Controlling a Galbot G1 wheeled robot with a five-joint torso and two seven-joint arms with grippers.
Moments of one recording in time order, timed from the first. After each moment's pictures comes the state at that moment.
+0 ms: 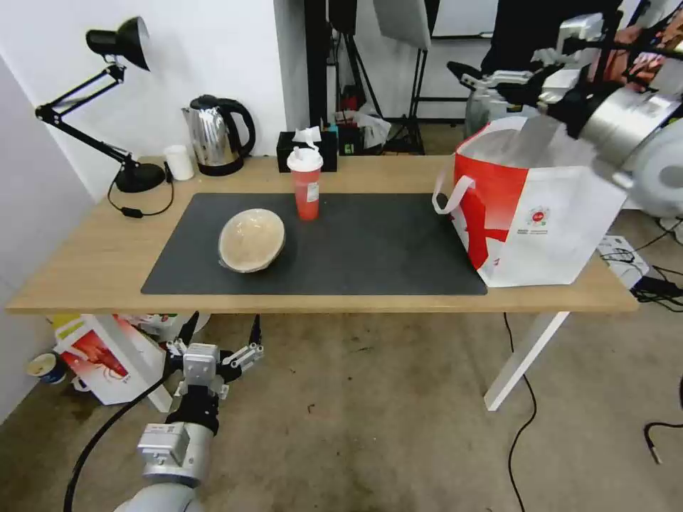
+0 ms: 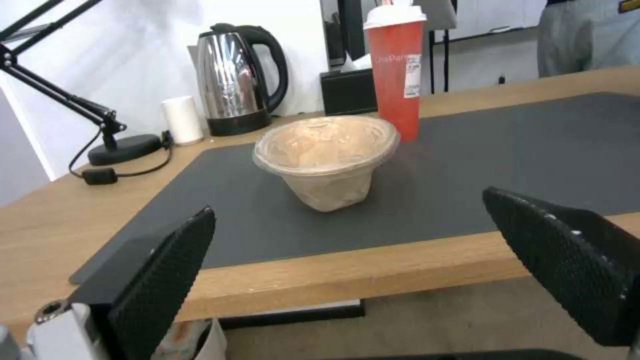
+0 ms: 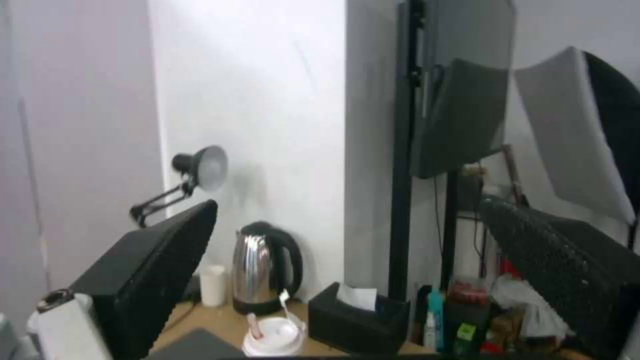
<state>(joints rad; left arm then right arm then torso) 1.80 -1.50 -0.55 -2.30 0.00 0.00 0.00 -0.32 0.54 0.05 1.99 1.29 -0.23 0.06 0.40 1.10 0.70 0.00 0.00</state>
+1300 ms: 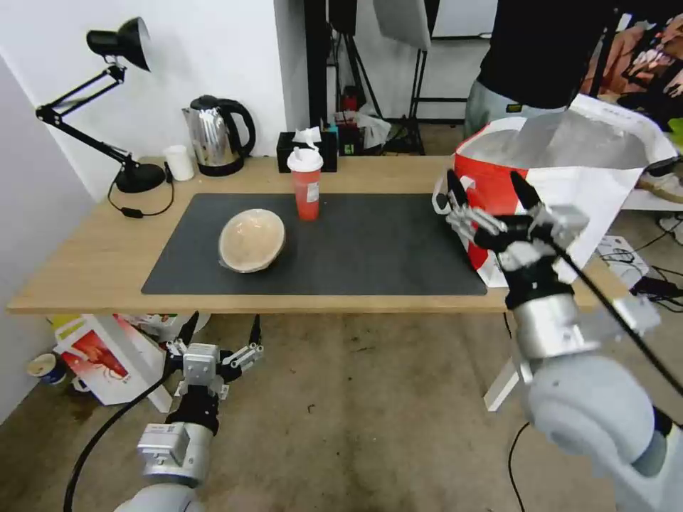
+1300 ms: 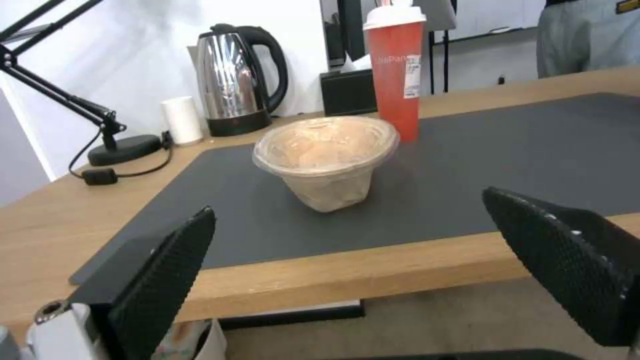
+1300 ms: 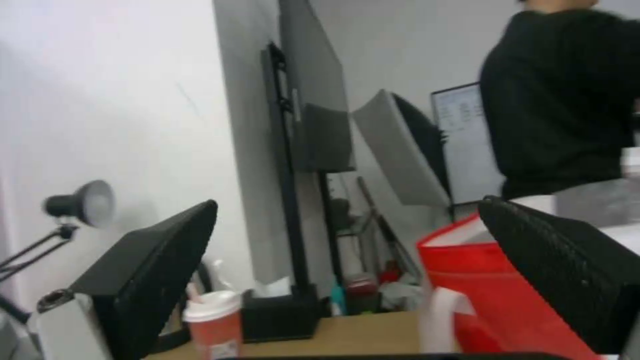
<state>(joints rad) 1.80 -1.50 -0.55 -2.30 0.00 0.00 0.00 -1.28 0.77 0.25 2.43 0.58 0.15 0.59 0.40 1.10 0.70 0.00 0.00</state>
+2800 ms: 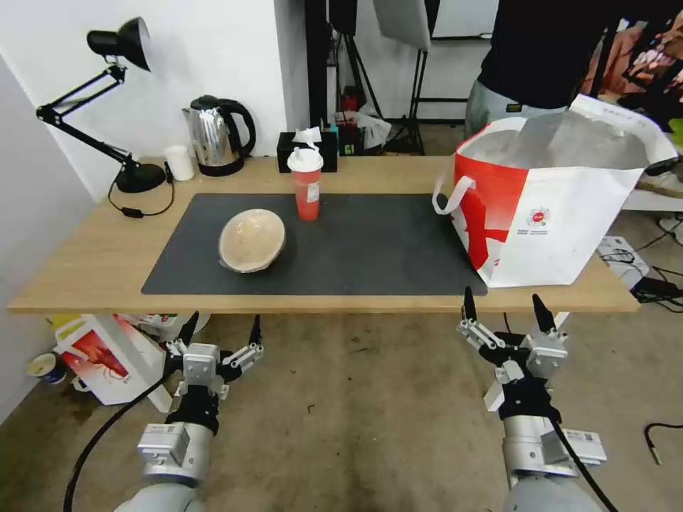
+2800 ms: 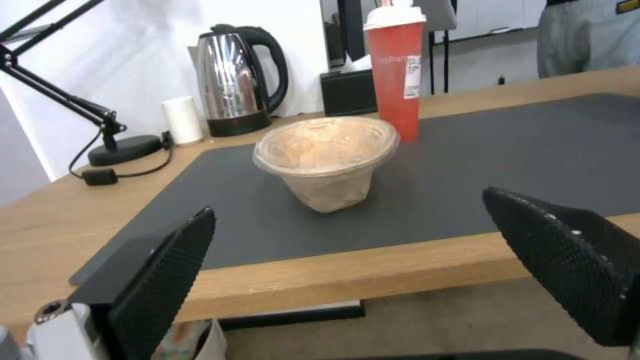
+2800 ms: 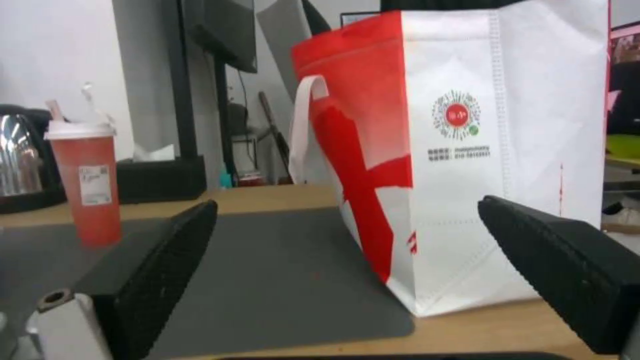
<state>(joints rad) 1.80 -1.50 -0.55 -2.30 0.00 0.00 0.00 -1.67 0.88 0.18 2.31 0.20 0.23 0.78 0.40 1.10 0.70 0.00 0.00</state>
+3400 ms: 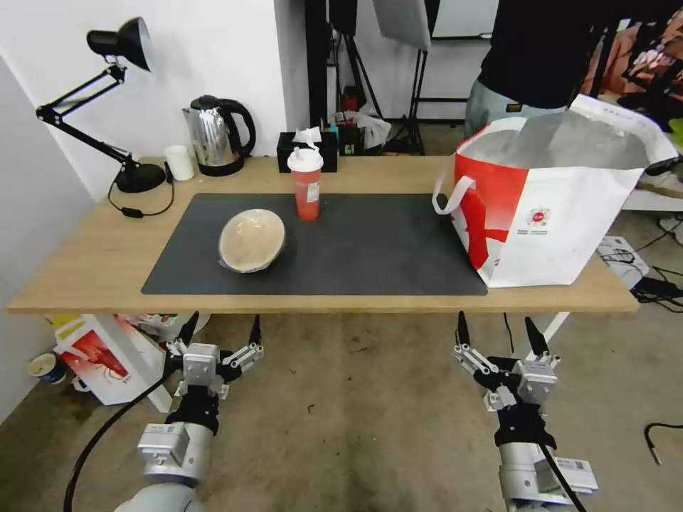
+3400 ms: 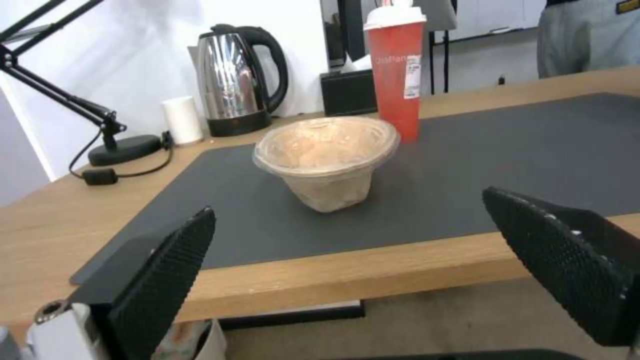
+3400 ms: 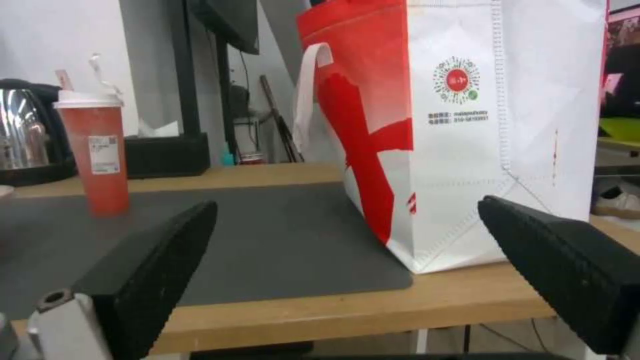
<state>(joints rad) 1.80 -1.50 -0.55 -2.30 0.00 0.00 0.00 -1.75 0.91 0.17 2.30 0.14 0.26 0.78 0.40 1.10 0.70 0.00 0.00</state>
